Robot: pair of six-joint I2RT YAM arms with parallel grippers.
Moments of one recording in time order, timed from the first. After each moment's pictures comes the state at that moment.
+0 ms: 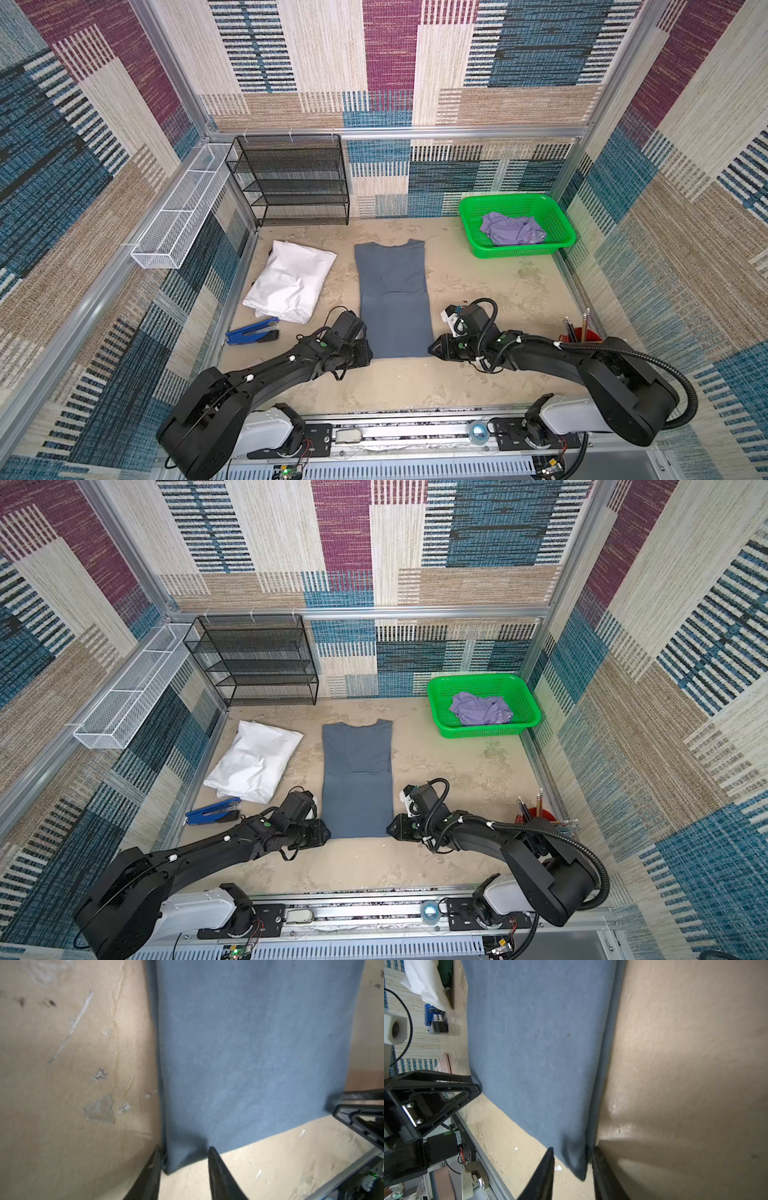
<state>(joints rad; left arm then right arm) -0.65 1.25 0.49 -0.31 0.13 -0.74 0.62 1.39 0.45 -0.01 -0.41 0.67</state>
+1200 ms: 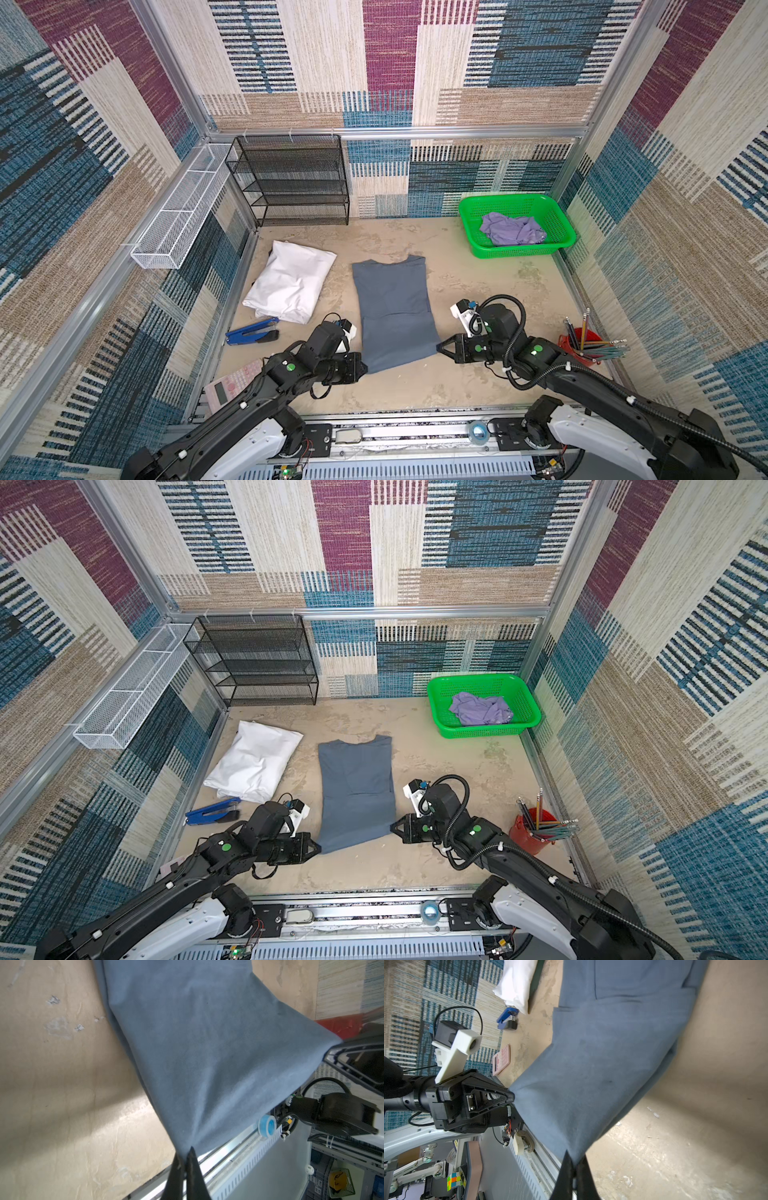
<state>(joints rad) -0.68 0.78 0.53 -0.66 0.32 -0.70 0.65 0.90 0.52 -0.31 -0.47 0.68</state>
